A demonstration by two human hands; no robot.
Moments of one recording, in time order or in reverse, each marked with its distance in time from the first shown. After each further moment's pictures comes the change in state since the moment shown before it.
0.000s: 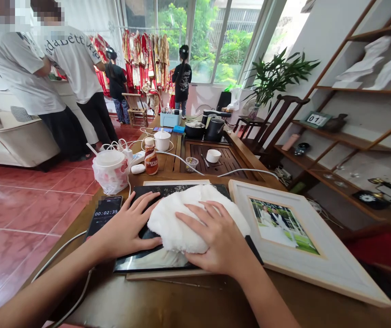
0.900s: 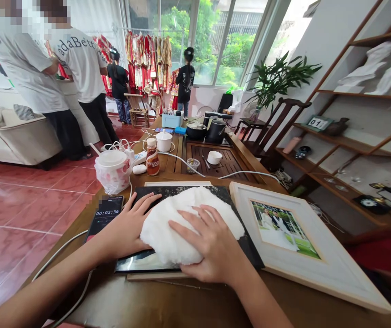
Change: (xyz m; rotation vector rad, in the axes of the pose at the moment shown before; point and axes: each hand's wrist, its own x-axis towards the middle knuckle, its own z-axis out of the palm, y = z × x) left_hand 0.001 -0.001 0.002 0.033 -0.087 -0.006; right_hand 0.003 -0.008 0.005 -0.003 0.006 -0.112
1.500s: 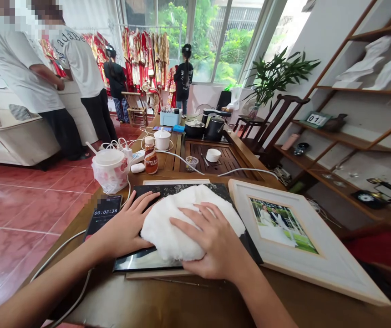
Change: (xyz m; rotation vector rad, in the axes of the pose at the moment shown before) left_hand -0.001 -0.002 0.001 -0.012 0.015 0.019; right_hand 0.000 -0.001 -0.004 0.049 -0.001 0.025
